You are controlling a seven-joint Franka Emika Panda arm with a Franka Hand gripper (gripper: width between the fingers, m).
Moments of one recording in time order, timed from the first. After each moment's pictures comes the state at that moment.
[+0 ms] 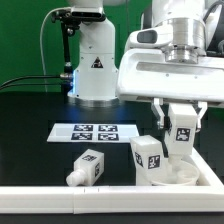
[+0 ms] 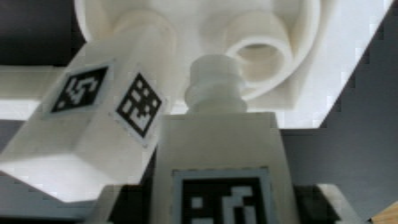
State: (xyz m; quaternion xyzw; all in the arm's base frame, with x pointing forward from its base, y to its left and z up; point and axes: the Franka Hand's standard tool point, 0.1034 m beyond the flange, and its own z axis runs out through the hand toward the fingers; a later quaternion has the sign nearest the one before) arm 0.581 0.101 0.100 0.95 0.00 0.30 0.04
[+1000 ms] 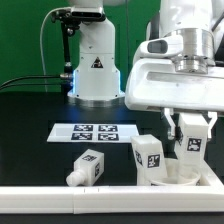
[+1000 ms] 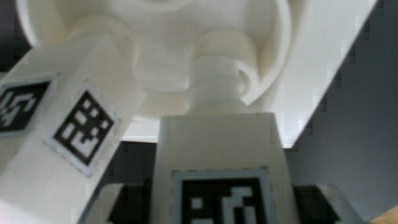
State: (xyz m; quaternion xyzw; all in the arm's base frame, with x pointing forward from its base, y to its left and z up) arm 0.580 0.120 0.083 0.95 0.02 0.30 0.04
